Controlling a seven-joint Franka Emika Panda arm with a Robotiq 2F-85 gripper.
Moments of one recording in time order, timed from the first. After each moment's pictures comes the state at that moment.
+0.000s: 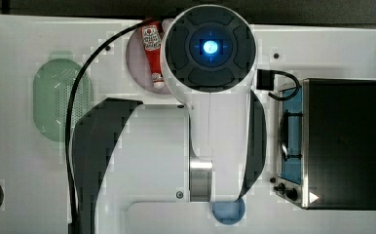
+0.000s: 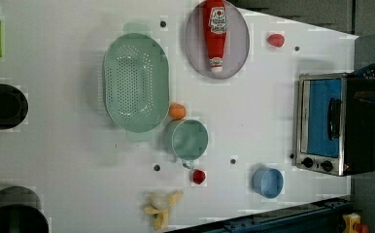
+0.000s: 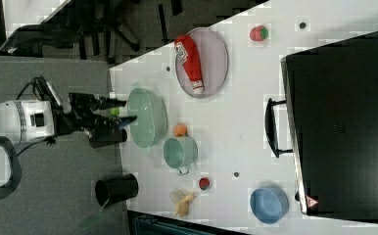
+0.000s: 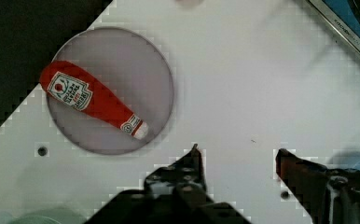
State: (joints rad) arm 0.02 -0.02 -0.01 -1.77 -0.03 0.21 0.06
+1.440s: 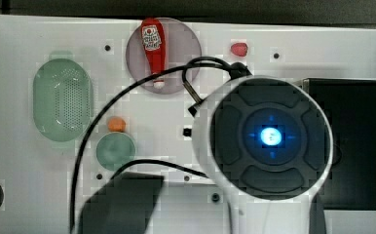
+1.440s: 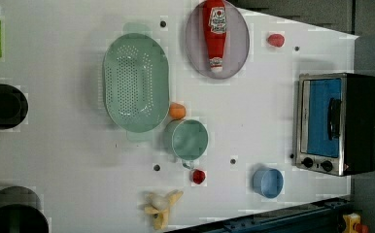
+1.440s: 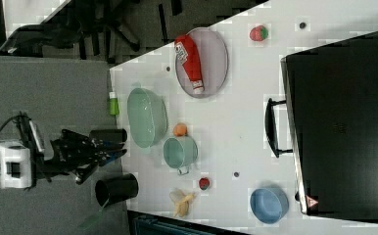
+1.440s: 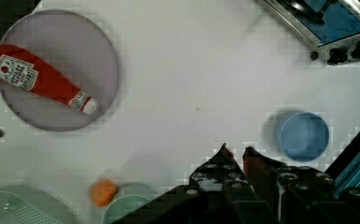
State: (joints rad) arm 0.02 -0.22 -0.07 -1.85 -0.04 0.03 0.07
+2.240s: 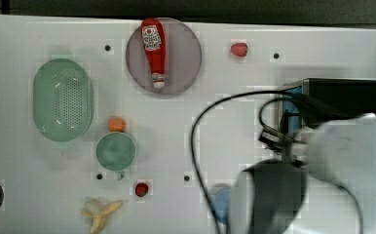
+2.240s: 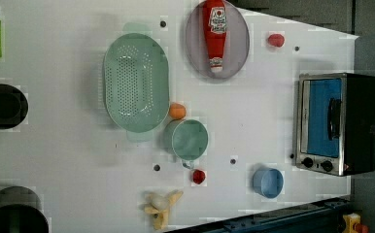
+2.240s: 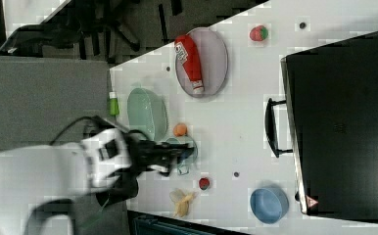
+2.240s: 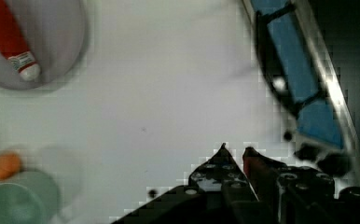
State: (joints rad) arm -0.03 -0.20 -0.32 -2.06 -0.05 0.28 -0.70
